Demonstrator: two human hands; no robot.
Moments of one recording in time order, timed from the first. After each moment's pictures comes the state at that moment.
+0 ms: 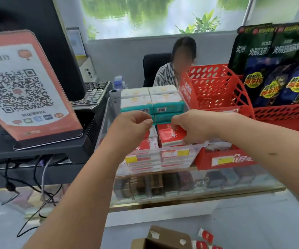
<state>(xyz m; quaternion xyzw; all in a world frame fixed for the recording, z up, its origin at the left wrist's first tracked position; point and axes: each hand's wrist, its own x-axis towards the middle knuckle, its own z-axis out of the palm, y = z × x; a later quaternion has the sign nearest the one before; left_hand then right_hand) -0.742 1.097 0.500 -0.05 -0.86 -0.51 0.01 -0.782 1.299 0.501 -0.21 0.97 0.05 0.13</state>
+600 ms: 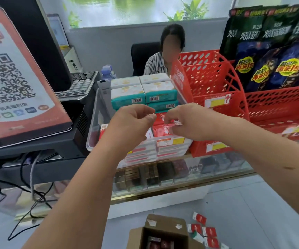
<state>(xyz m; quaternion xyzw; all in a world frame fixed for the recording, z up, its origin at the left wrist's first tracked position) -0.738 1.102 0.488 -0.07 -0.83 -0.54 -0.04 -0.748 1.293 0.490 -0.16 0.98 -0.09 0.05</state>
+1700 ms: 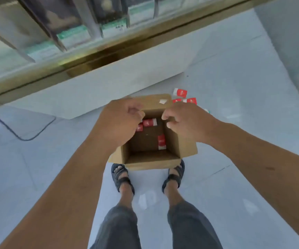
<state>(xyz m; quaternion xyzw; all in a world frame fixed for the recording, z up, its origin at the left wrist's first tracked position) -0.629 1.079 0.079 -0.01 -0.84 -0.41 -0.36 -0.566 1.260 0.049 0.05 0.93 -0.22 0.29</state>
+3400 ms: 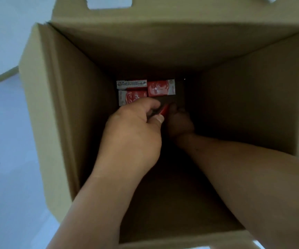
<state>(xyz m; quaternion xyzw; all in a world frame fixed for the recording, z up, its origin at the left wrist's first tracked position) -0.600 1.083 -0.312 0.03 -0.83 -0.34 -0.44 -0.526 1.197 -0.496 0.35 0.84 -0.19 0.37</state>
